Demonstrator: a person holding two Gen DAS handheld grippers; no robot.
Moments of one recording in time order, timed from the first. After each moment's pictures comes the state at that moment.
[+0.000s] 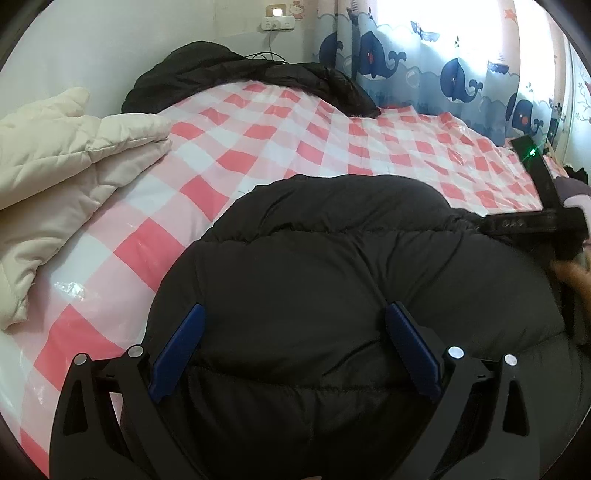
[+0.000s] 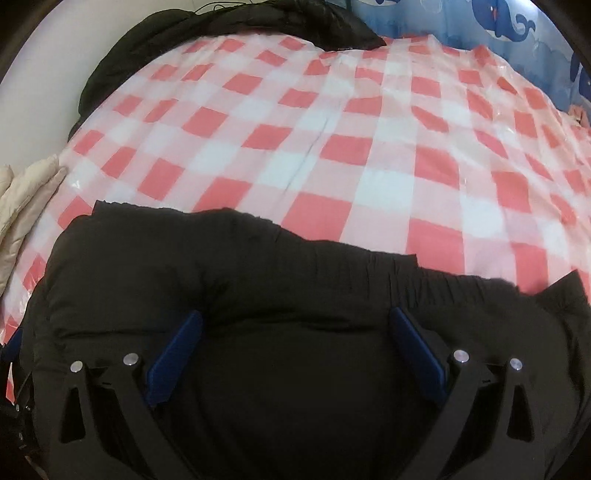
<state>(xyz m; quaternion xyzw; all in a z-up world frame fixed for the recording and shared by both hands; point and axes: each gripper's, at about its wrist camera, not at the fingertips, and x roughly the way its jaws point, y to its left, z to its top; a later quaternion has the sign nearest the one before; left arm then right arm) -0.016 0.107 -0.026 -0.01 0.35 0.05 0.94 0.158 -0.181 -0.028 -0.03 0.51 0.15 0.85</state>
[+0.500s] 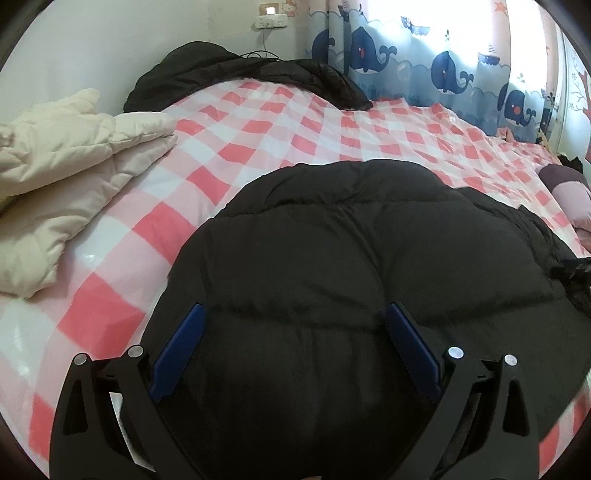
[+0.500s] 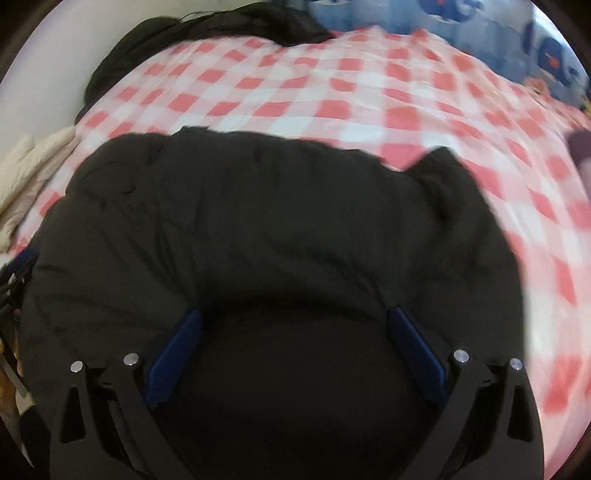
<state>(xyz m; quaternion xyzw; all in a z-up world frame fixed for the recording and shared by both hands) -0.056 0.102 -0.016 0.00 0.36 0.04 0.93 0.023 -0.306 0.009 -0.02 0.51 0.11 0.85</state>
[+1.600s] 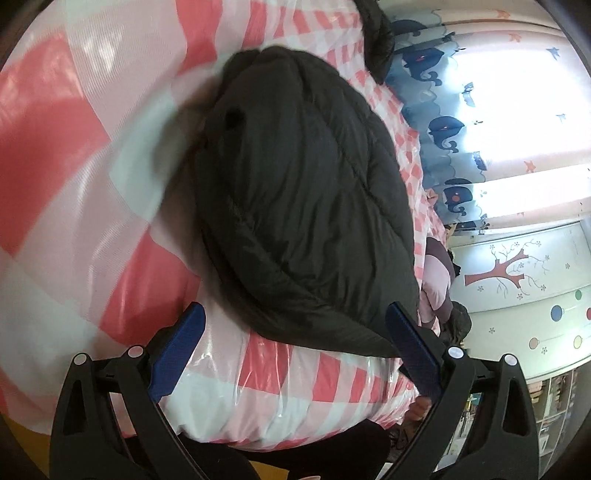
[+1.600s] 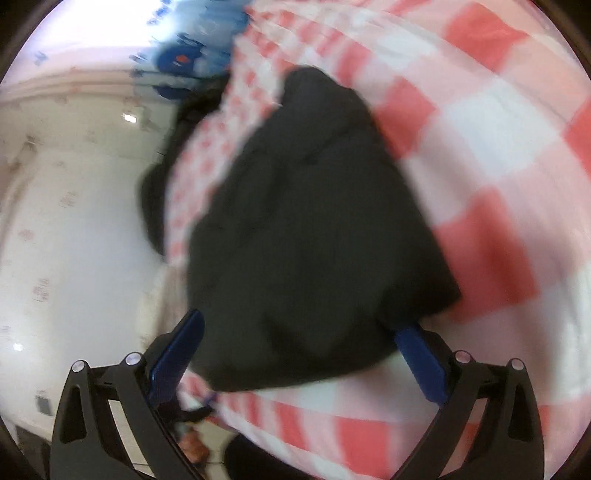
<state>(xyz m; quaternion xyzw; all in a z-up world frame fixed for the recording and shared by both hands) -0.152 0.191 -0.069 -0.44 0.49 -0.13 0.74 -0.104 -0.430 -0.003 0.46 0.47 0.16 0.74</state>
